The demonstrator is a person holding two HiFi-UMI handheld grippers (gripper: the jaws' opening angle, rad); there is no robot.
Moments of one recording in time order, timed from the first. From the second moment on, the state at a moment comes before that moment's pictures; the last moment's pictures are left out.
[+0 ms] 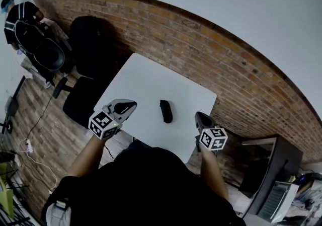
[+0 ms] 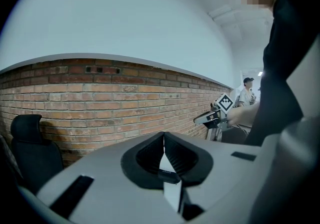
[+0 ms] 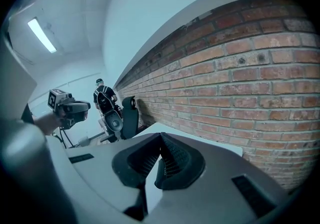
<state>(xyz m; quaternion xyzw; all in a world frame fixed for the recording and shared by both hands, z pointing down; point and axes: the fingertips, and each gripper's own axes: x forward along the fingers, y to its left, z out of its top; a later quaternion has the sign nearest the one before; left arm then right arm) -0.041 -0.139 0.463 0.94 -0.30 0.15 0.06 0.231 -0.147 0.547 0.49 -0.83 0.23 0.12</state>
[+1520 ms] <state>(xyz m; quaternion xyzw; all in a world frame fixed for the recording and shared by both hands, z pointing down) -0.076 -0.254 0.461 0.95 -0.26 0.15 0.06 0.197 -0.226 0.554 0.53 -0.80 0.25 0.12</state>
